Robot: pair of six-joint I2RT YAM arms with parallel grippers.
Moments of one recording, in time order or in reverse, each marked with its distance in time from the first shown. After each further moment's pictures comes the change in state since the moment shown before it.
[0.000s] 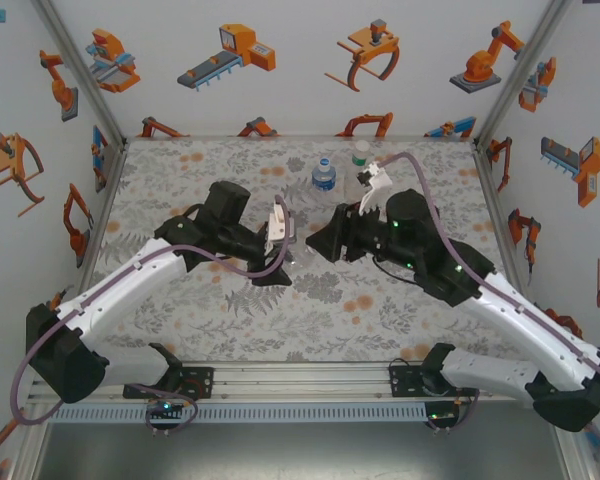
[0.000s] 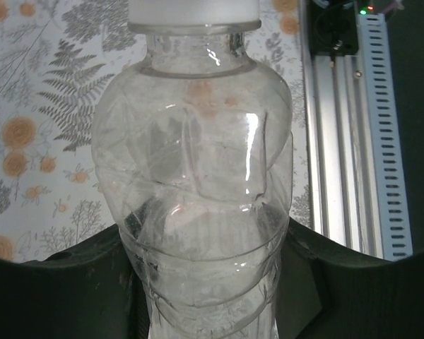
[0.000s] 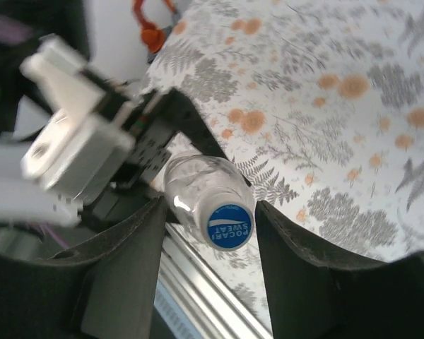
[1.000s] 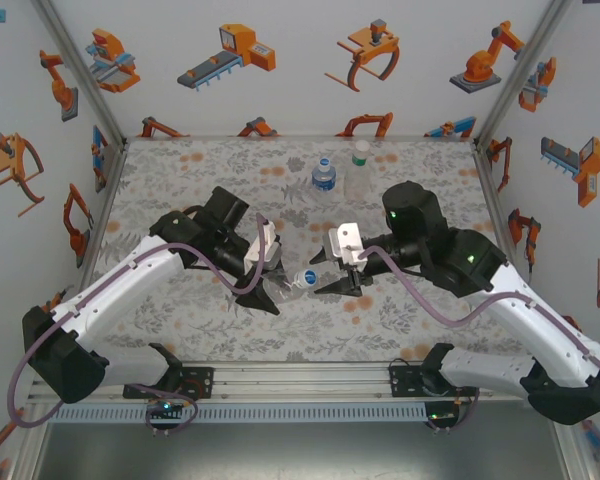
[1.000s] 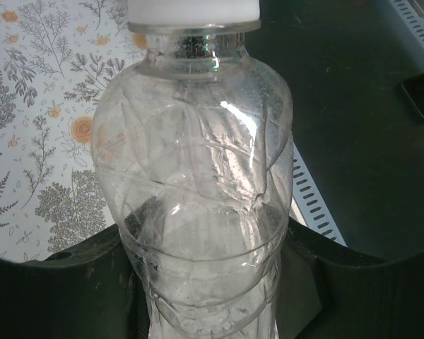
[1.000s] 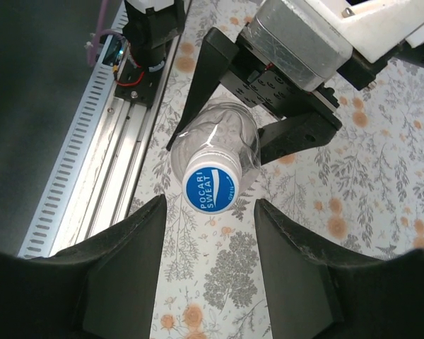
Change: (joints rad) left arm 0.000 0.000 0.055 -0.346 0.309 0.347; right arm 0.002 0.074 0.173 -0.317 -0.634 -1.078
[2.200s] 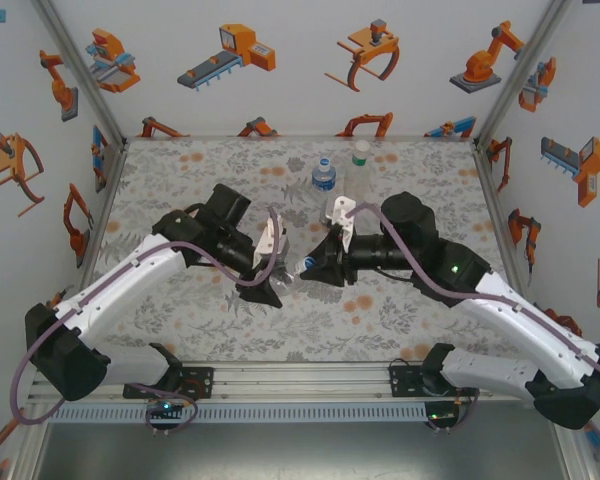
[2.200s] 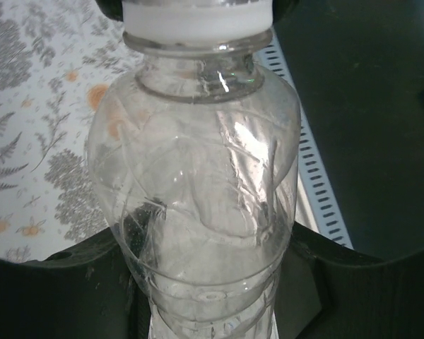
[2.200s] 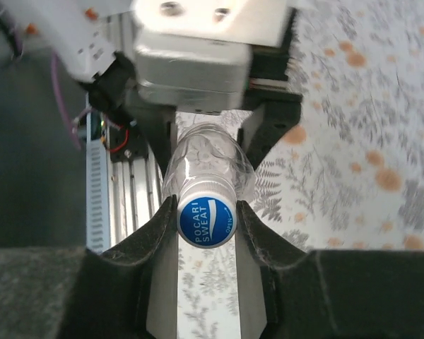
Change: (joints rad) left arm -0.001 0.014 -0.008 0.109 -0.128 -0.164; right arm 0.028 -0.054 -0.211 0.346 0.288 0.616
